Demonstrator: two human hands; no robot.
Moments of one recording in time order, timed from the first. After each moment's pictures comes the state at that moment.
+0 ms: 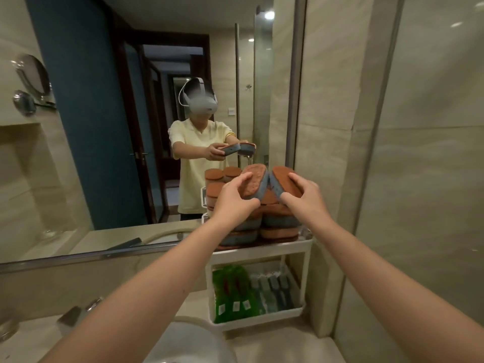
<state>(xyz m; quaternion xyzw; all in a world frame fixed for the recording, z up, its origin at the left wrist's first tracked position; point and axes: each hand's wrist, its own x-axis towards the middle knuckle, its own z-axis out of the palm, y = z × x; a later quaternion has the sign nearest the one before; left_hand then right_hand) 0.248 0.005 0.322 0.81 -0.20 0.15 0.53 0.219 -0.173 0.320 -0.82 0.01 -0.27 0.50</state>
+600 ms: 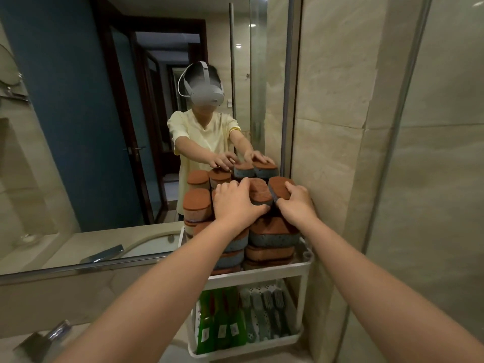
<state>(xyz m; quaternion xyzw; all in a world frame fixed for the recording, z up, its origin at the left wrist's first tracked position) 0.343 -0.058 0.311 0.95 -0.12 0.25 0.16 0.338 -0.212 0.301 -0.88 0.09 -0.18 0.43</state>
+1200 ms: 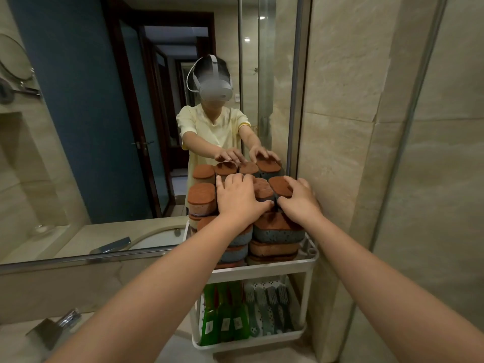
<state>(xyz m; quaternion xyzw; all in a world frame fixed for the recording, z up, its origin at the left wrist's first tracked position) 0.341 -0.060 0.310 0.95 -0.10 0.26 0.12 0.334 -0.210 0.299 -0.91 0.06 -0.17 0.38</state>
